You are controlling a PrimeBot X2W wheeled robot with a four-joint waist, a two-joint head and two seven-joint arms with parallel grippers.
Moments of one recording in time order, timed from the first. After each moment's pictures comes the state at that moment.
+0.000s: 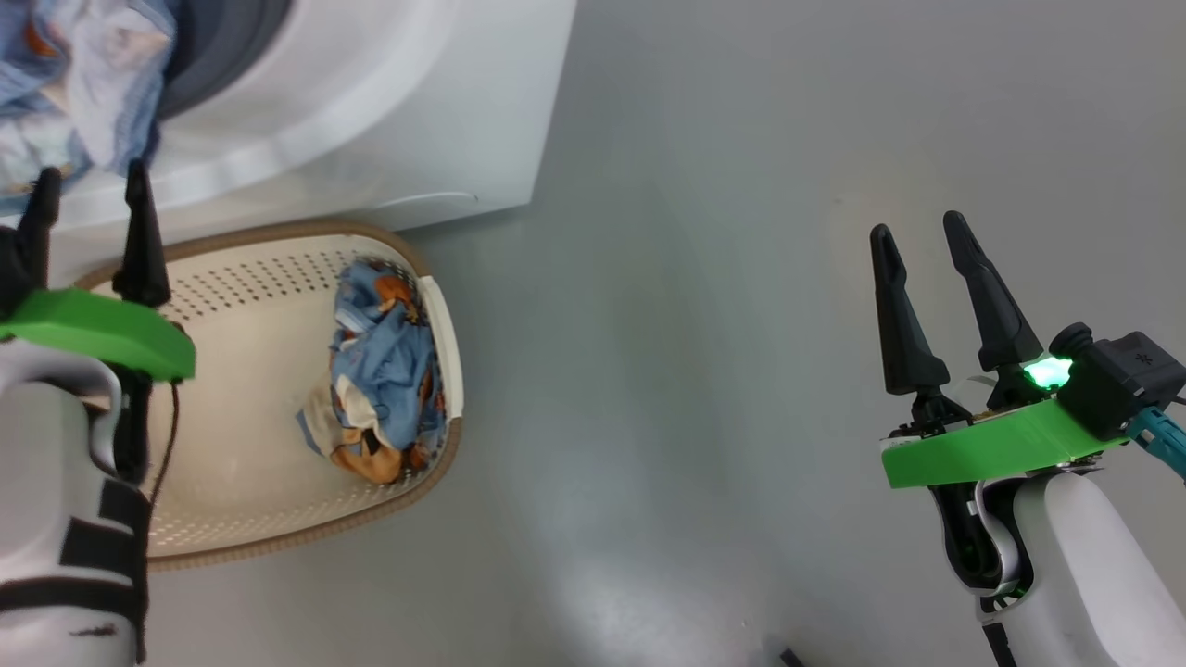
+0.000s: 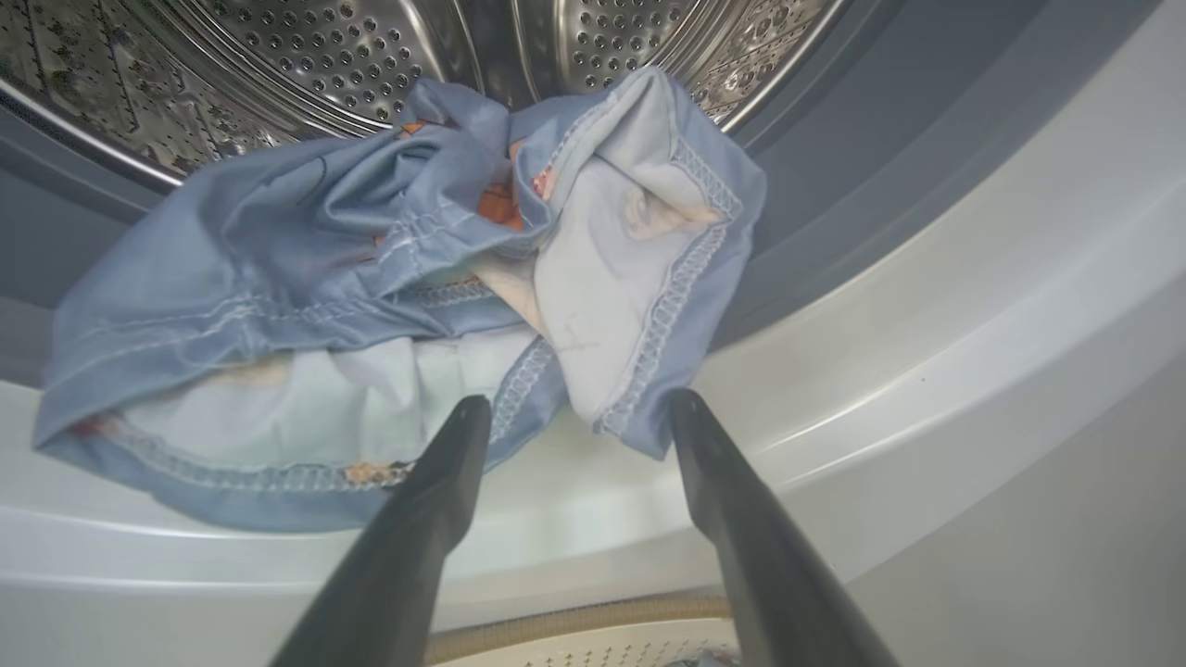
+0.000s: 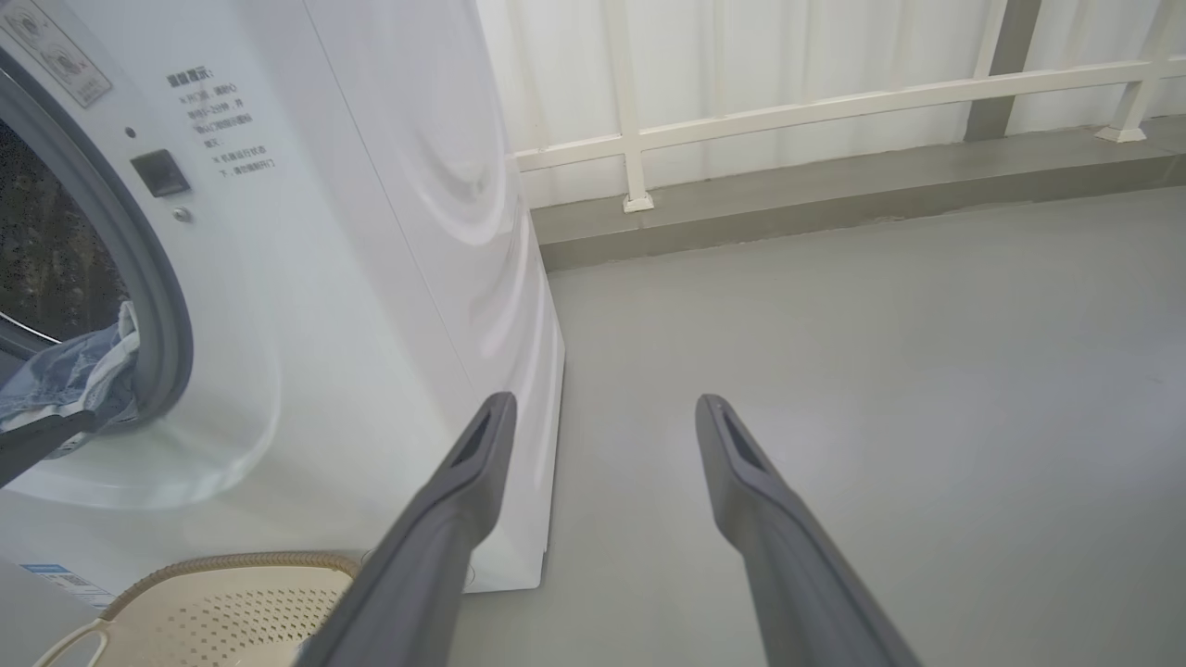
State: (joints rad) left arm -0.80 0.25 0.01 0.82 -0.24 -0.13 -0.26; right arm -0.33 -0.10 0.12 0.13 0.38 0.12 -0.25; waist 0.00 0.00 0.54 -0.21
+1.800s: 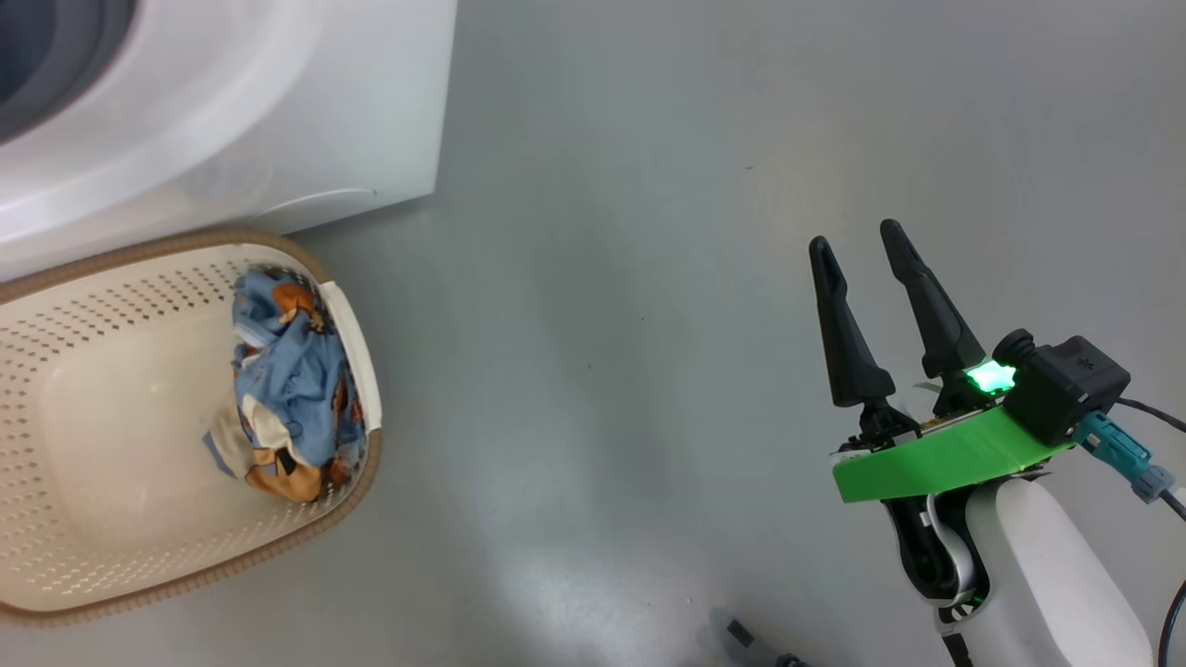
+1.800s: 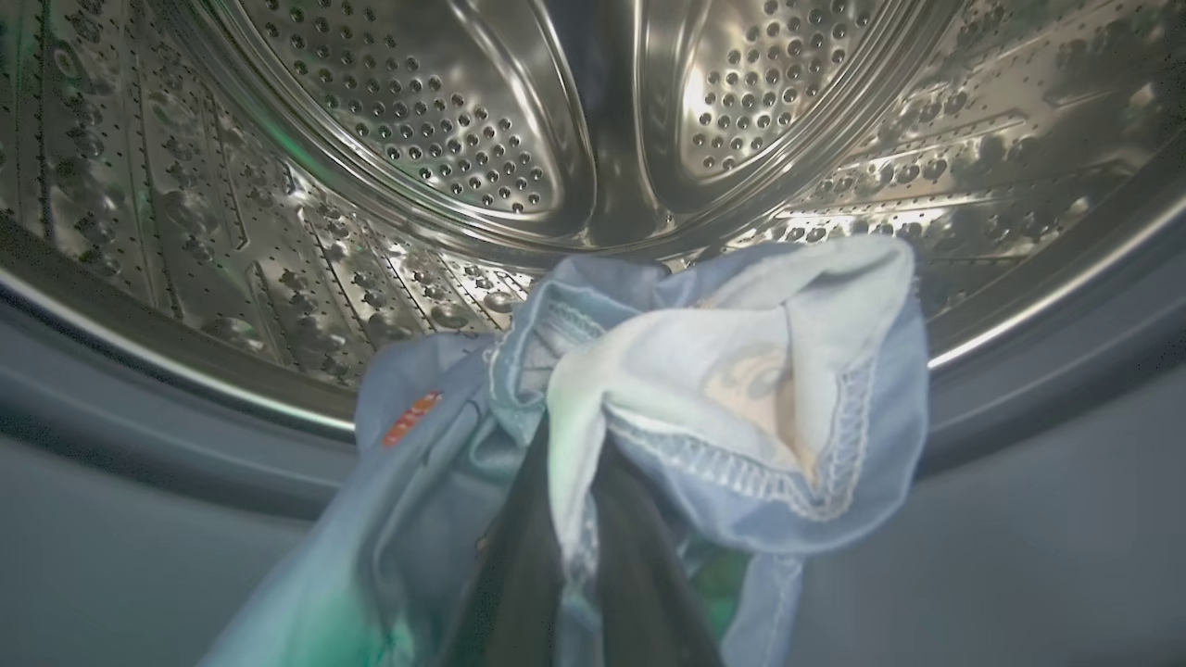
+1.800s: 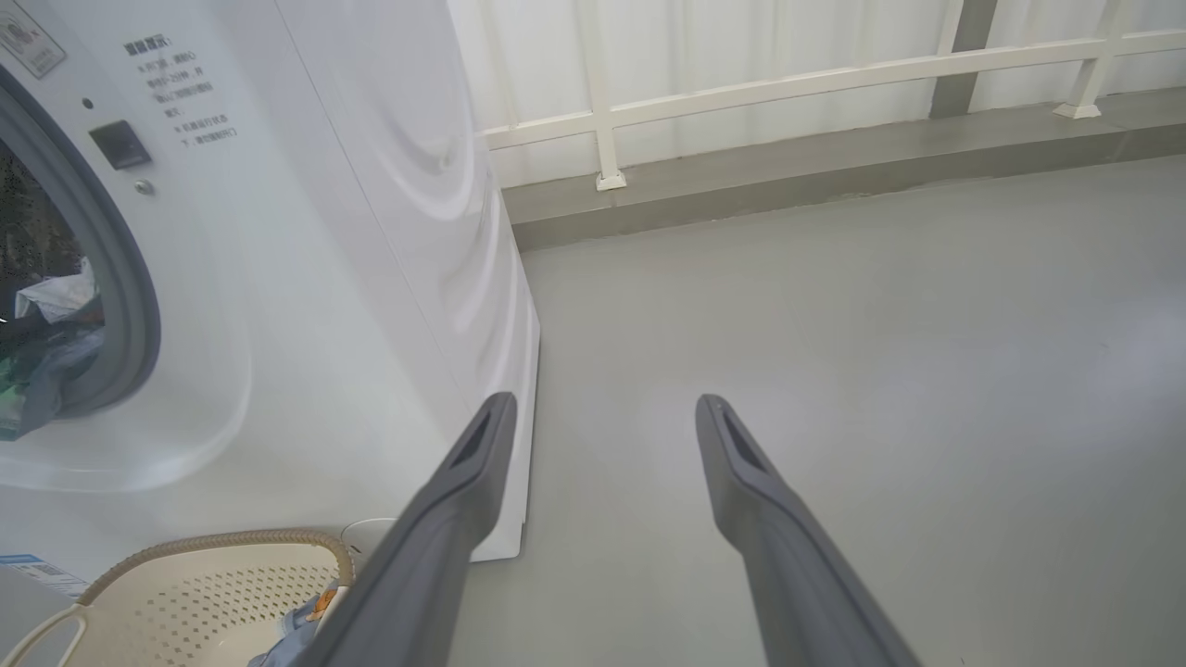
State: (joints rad) left arm -1.16 0.43 0.12 1.15 -0.14 -0.05 -0.26; right arm -0.34 -0.06 0.19 0.13 0.39 0.12 -0.25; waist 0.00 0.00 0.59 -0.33
